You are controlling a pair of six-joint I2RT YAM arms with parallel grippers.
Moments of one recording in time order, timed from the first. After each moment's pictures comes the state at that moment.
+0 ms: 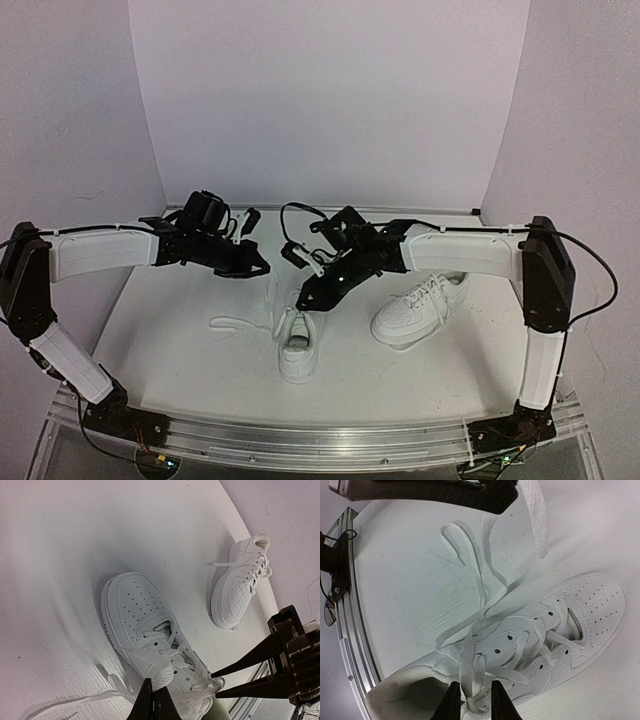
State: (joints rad) left arm -0.61 1.54 1.06 -0.26 0.38 -0.42; right arm 0.92 1.97 1.54 -0.50 -0.34 0.02
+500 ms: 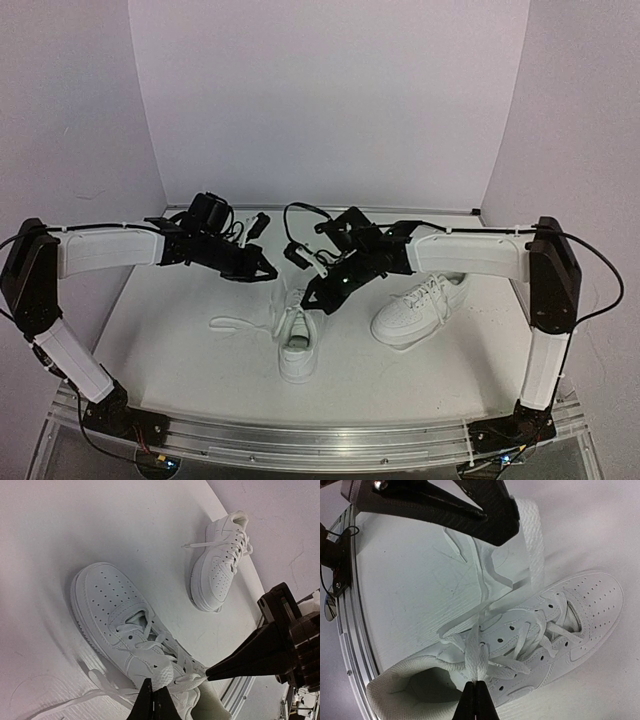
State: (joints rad) left arm -0.61 1.58 1.07 -0.25 0.52 -0.35; right arm 0.92 1.93 1.50 -0.48 -0.35 0.00
